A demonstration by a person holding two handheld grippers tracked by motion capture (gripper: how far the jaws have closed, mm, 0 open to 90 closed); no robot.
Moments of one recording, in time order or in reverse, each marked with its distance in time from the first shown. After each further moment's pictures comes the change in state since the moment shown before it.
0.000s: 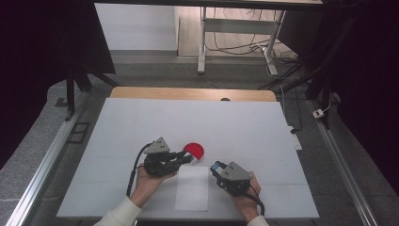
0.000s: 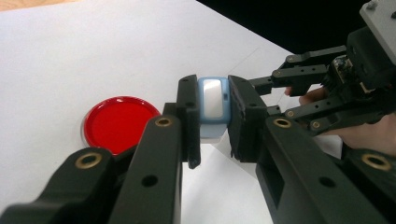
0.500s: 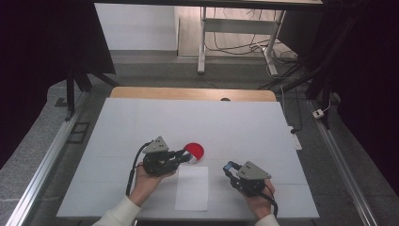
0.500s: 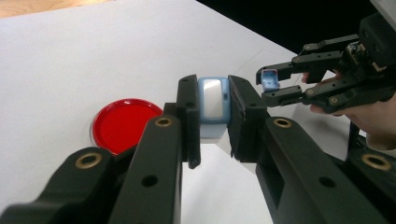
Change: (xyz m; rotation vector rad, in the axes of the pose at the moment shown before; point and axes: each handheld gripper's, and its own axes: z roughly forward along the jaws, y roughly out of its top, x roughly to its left) left arm 0.002 0.001 -0.002 -0.004 0.012 0.008; right arm -0.028 -0.017 -0.025 -0.006 -0.001 0.054
